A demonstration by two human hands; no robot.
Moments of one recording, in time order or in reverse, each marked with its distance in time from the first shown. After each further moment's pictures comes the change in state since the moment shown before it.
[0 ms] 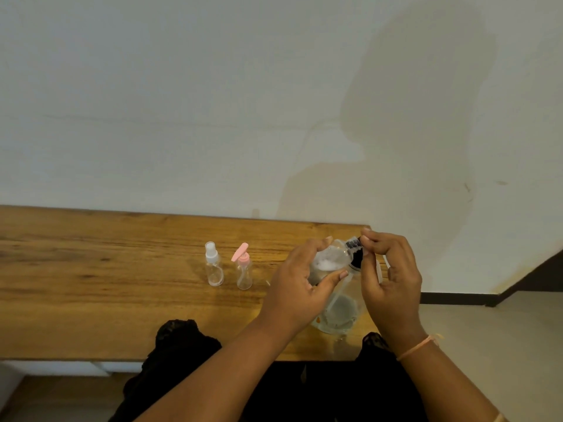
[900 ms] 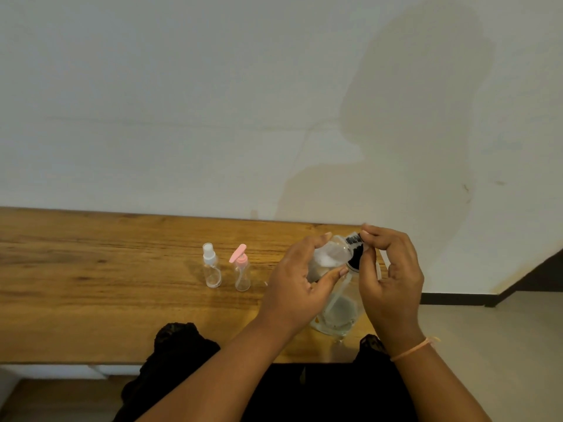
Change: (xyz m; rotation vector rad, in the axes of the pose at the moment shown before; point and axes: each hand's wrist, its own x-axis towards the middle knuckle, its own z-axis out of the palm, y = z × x) left_hand 0.002 0.002 0.001 -0.030 0.055 0.047; right_hand 0.007 -0.010 0.003 -0.013 0.065 -0.009
